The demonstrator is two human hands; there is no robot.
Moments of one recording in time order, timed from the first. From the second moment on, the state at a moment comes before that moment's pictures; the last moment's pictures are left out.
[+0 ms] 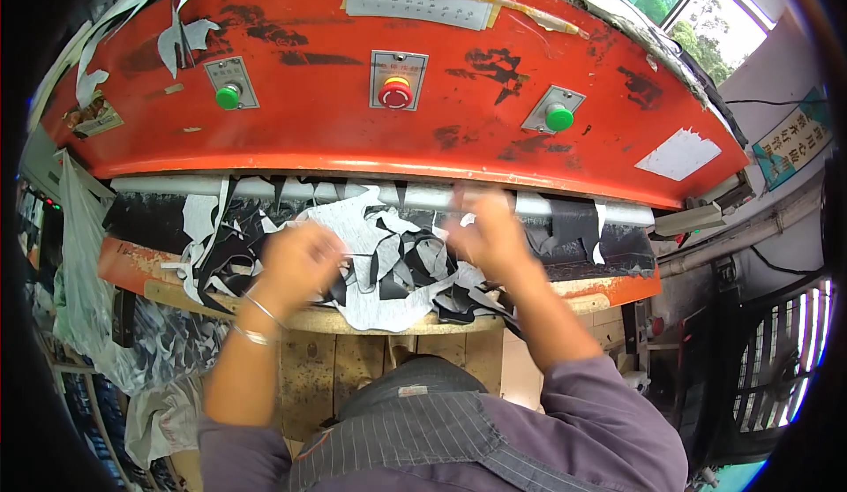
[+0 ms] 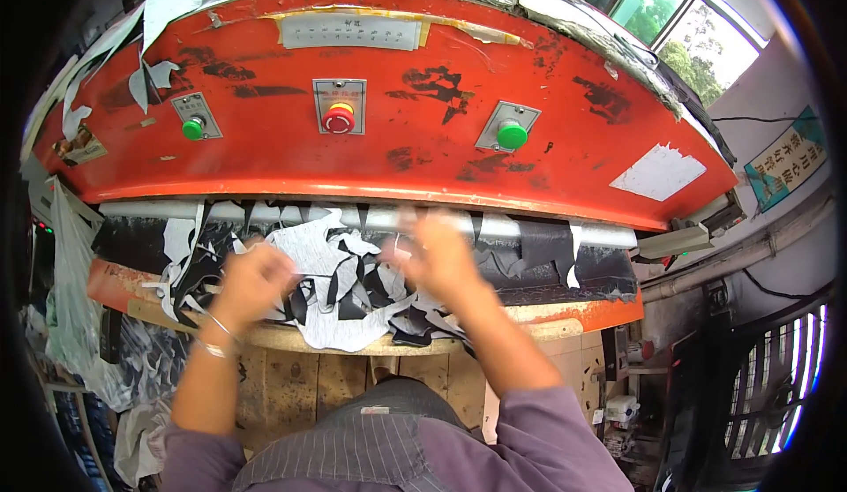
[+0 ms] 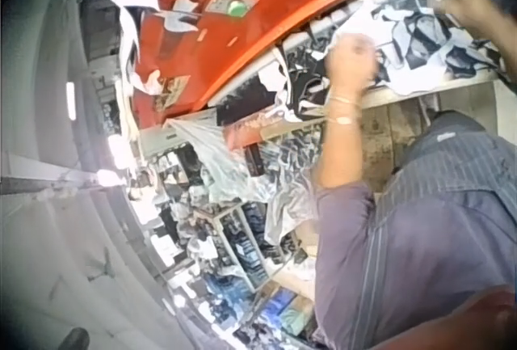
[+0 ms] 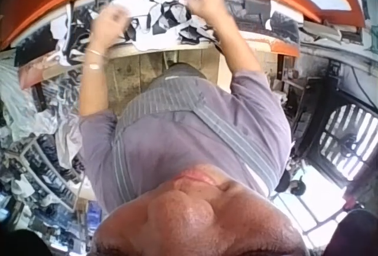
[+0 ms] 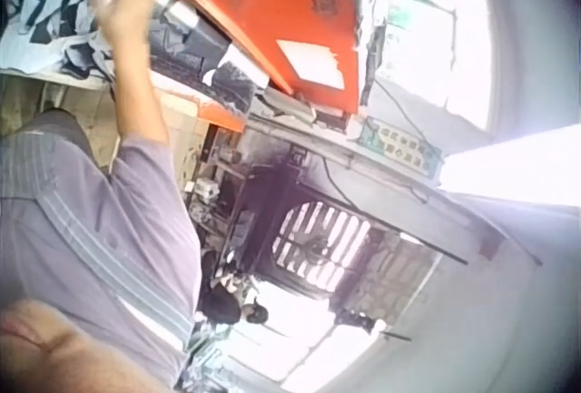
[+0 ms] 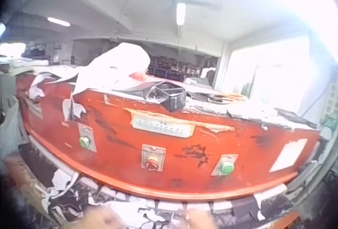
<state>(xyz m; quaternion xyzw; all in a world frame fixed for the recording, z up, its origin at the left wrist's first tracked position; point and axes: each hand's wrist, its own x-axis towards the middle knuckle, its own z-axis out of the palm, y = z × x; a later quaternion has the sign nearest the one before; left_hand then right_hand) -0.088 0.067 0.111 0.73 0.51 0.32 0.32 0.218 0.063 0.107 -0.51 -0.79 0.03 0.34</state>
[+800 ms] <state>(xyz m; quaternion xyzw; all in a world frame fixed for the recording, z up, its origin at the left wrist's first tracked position) -0.060 0.030 0.093 0.84 0.43 0.09 0.33 0.219 0.138 0.108 -0.55 -0.79 0.18 0.20</state>
